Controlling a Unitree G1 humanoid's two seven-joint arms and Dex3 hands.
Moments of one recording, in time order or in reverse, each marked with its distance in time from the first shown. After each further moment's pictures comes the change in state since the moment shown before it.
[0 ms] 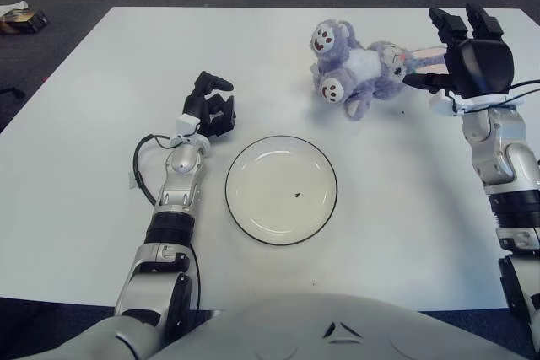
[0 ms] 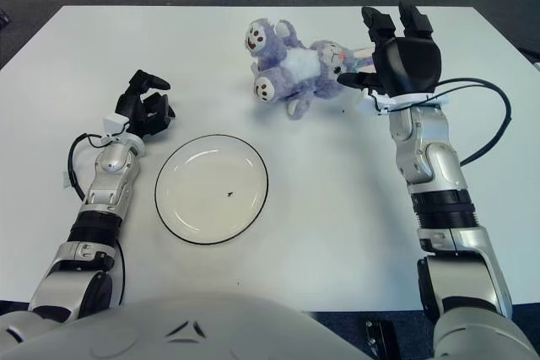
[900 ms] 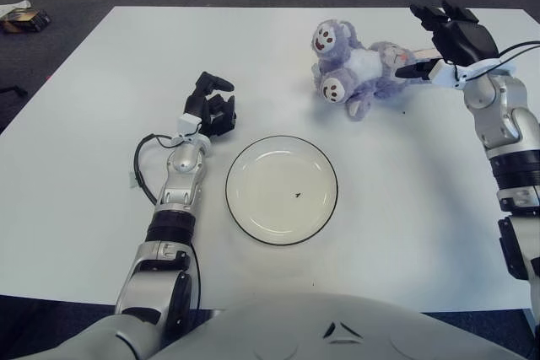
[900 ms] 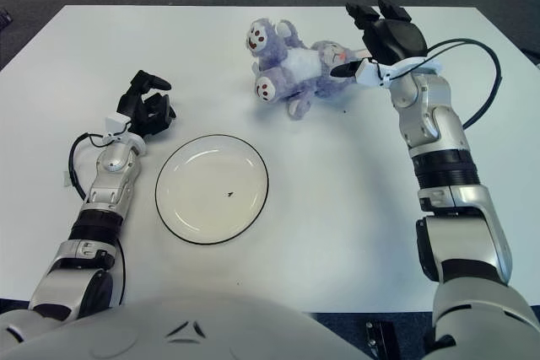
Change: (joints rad) left arm -0.011 -0.001 -0.004 0.027 0.001 -0.008 0.000; right arm -0.202 -0.021 0.100 0.224 0.009 -0.054 0.079
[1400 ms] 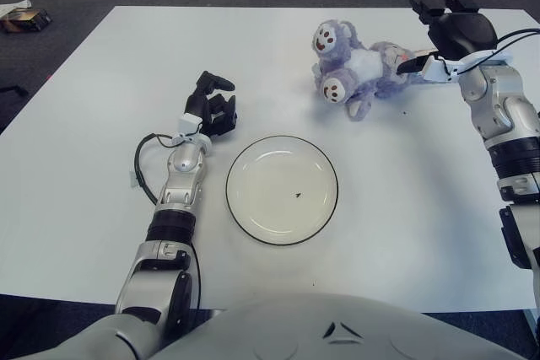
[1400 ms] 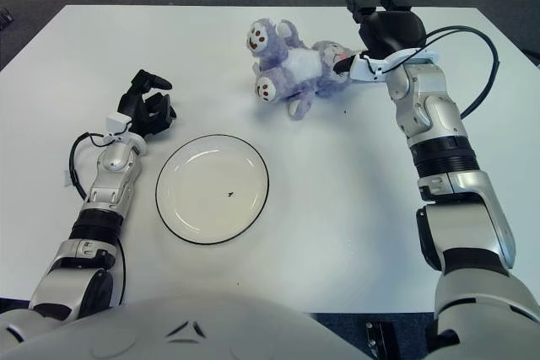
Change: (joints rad) left arm 0.000 0.000 -0.004 0.000 0.014 -0.003 0.004; right arm -0.061 -0.007 0.079 0.050 -0.105 0.075 -0.017
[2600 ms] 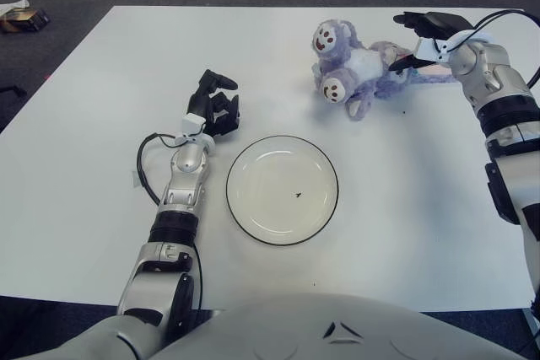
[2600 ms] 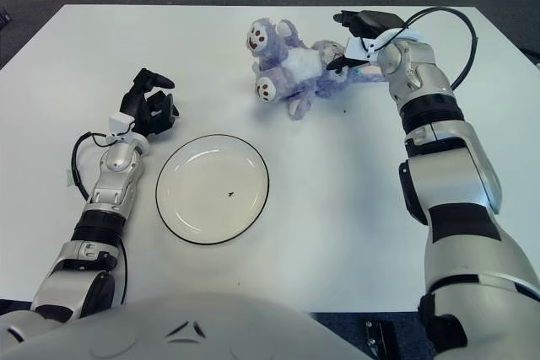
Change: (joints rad) left arm 0.013 -0.017 -0.015 -0.041 0.001 0.010 0.028; right arm -0.328 0.099 0.129 0.601 0.156 -0.154 0.111
